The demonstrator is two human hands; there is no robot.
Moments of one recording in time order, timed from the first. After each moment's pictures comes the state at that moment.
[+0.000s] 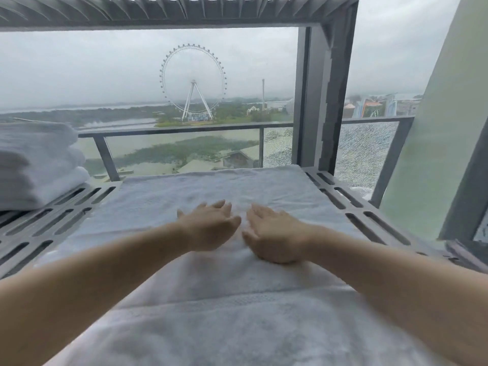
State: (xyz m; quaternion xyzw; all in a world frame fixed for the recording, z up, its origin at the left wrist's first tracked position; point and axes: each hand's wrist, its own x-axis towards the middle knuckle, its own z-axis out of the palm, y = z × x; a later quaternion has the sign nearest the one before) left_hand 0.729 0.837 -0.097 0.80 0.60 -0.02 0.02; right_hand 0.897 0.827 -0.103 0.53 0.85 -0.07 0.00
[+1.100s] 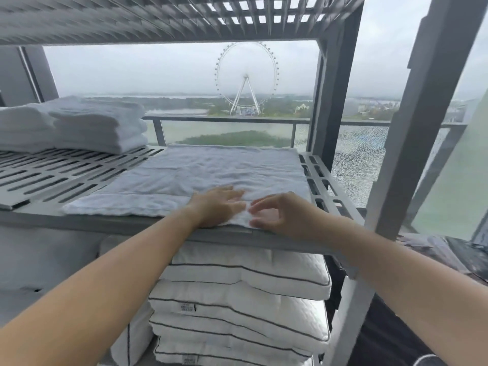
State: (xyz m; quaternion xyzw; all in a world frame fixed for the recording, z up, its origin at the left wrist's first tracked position) left_hand 0.797 0.661 -0.101 0.75 0.64 0.14 0.08; right_hand 1.006 0.654 -0.089 0.34 0.91 -0.11 -0.20
